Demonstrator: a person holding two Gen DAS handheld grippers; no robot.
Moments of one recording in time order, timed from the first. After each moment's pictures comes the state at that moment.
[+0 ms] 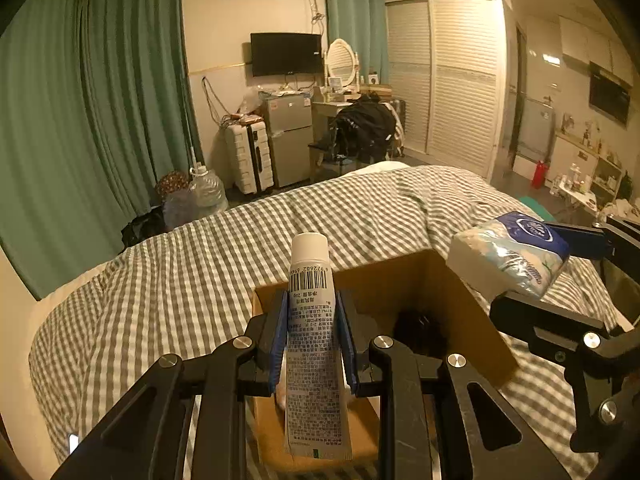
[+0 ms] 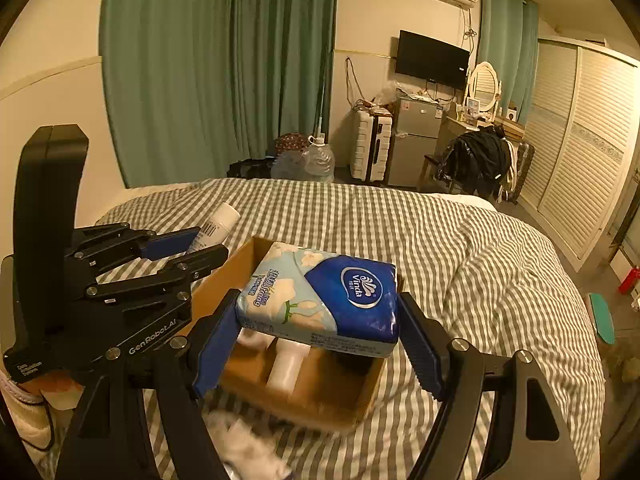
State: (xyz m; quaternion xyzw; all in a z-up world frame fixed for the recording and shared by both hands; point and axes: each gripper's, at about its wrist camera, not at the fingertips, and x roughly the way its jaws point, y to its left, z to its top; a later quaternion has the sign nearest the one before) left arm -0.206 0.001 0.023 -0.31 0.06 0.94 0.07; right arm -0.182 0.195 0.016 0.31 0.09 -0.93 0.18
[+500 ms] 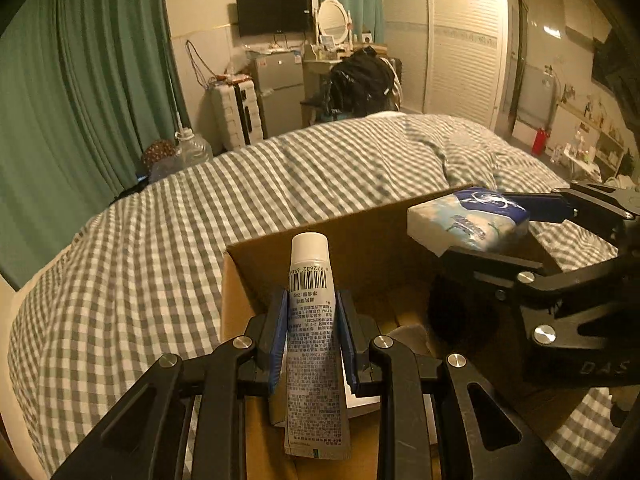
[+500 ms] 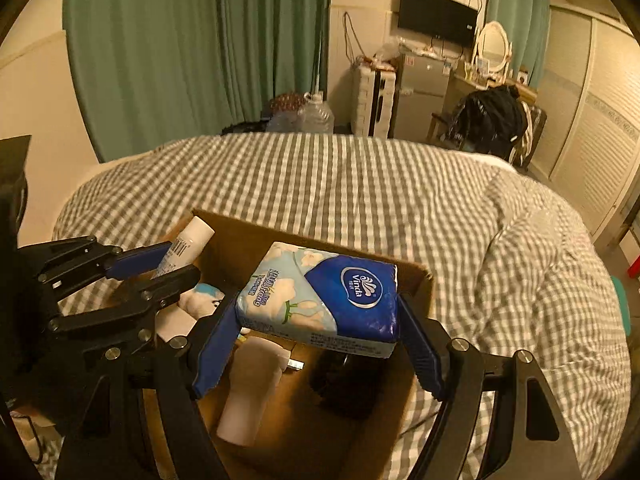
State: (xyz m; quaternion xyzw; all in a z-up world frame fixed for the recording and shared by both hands) left arm -0.256 0.004 -0.061 -0.38 0.07 0.92 0.09; right arm -0.288 0.187 -0.079 0.39 0.08 -0.90 0.18
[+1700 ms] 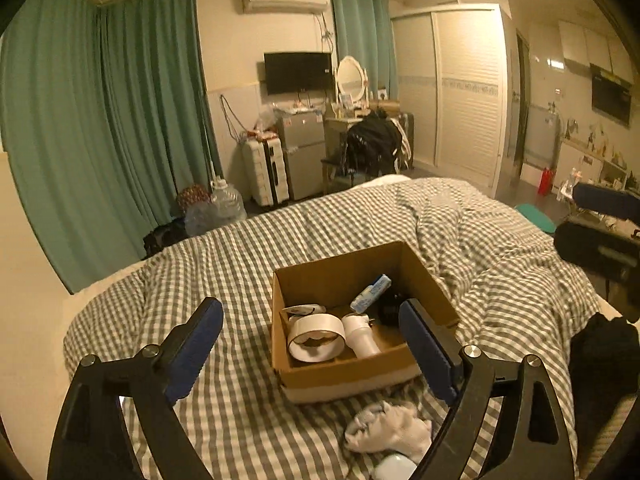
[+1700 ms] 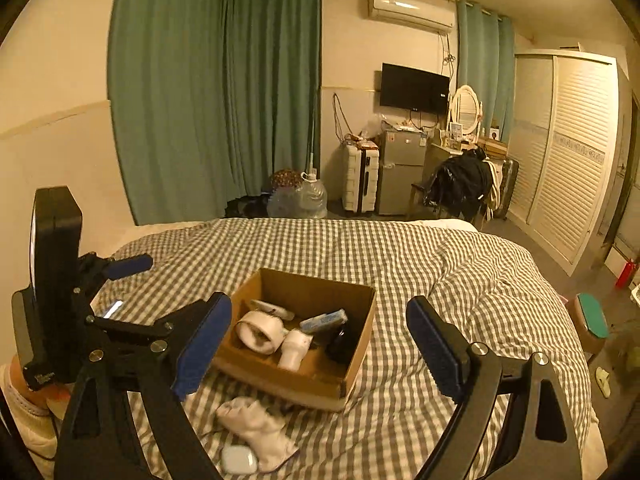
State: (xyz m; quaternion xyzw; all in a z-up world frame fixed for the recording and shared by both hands) left arm -0.078 0.003 0.083 -0.28 0.07 0.96 0.05; right arm -0.080 0.237 0.081 0.25 0.05 -0.95 0.17
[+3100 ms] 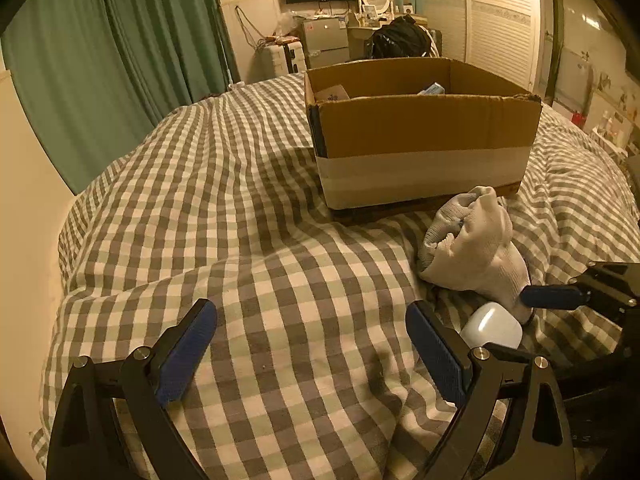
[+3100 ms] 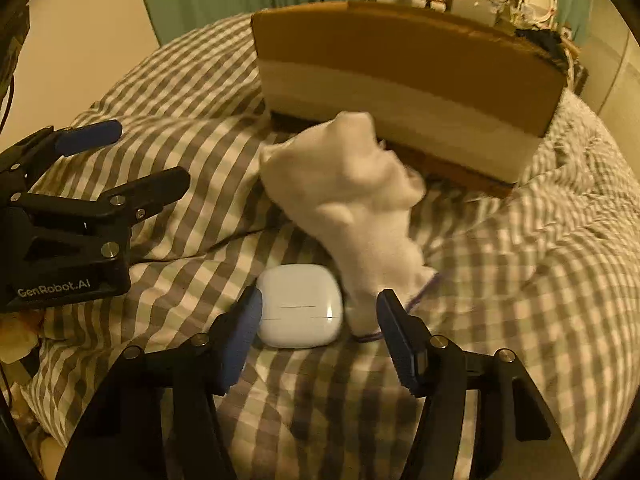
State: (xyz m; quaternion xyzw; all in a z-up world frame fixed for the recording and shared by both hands) left arm -0.047 -0.045 -0.100 -0.43 0.08 0.90 0.00; right arm -0.060 0.161 -0.175 0.50 0.11 -0.82 0.24
